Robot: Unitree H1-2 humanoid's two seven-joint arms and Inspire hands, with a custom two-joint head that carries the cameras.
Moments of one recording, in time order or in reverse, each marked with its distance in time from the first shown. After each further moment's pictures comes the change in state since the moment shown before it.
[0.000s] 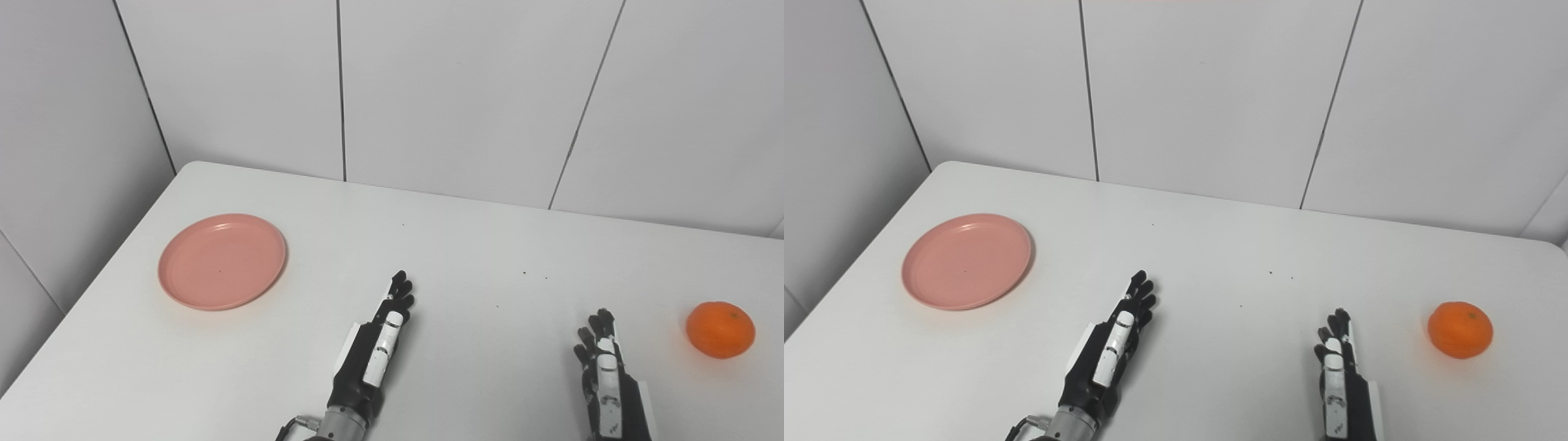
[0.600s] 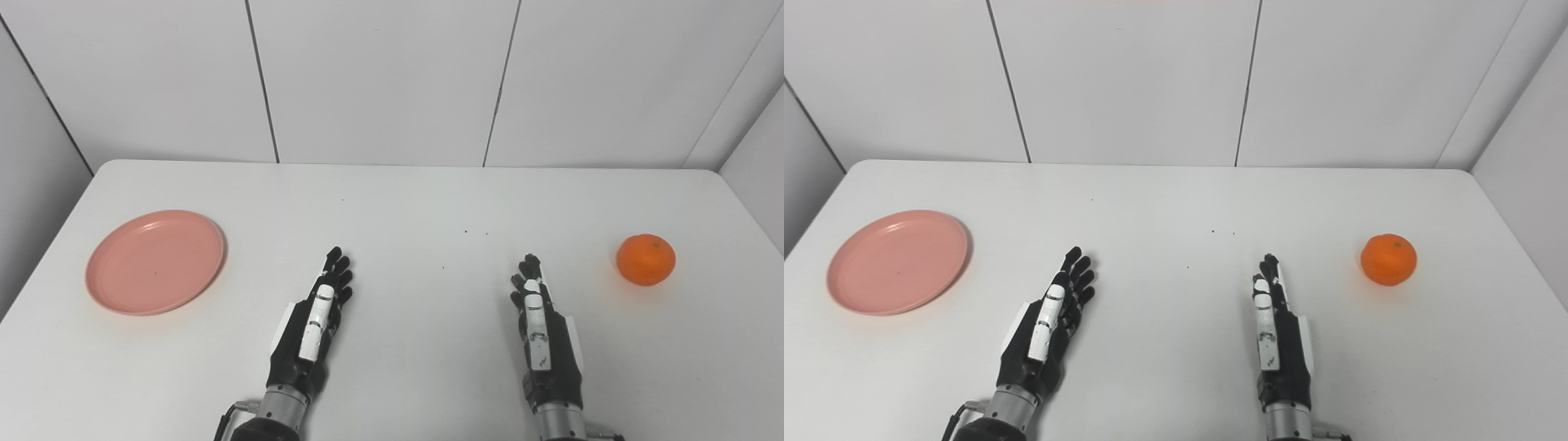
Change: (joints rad) left arm -0.002 0.049 0.053 -0.073 -0.081 0.095 -0.051; right arm -0.006 0.077 0.025 -0.023 -0.075 0.044 -0.054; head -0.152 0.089
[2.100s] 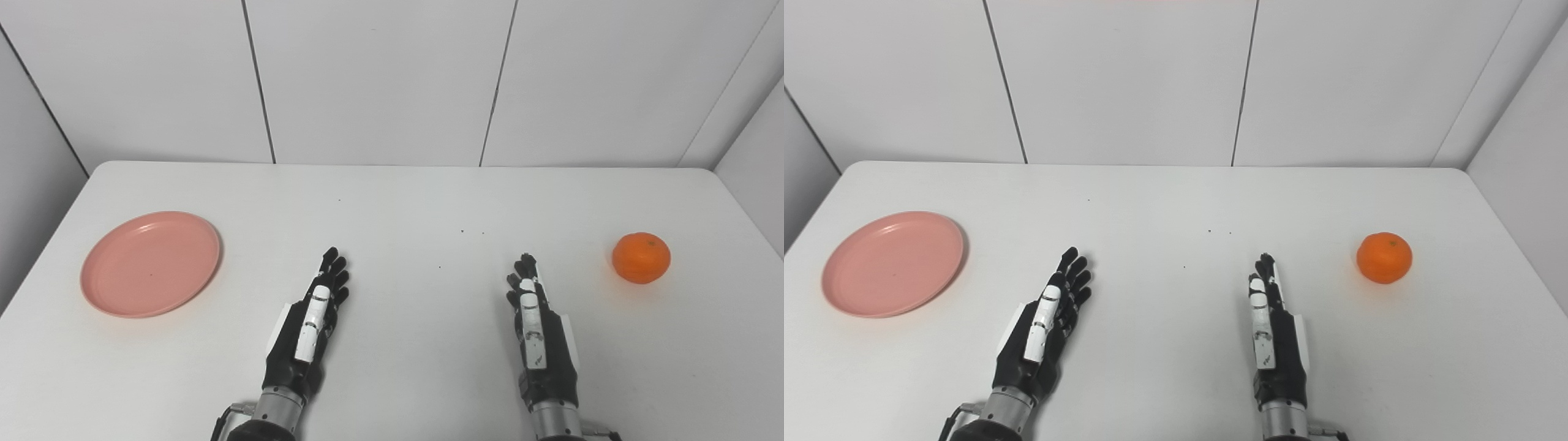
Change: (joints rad) left arm 0.000 0.005 0.008 -0.002 -0.015 0.004 -0.006; right arm 0.000 0.006 0.002 0.002 -0.005 0.000 -0.003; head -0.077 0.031
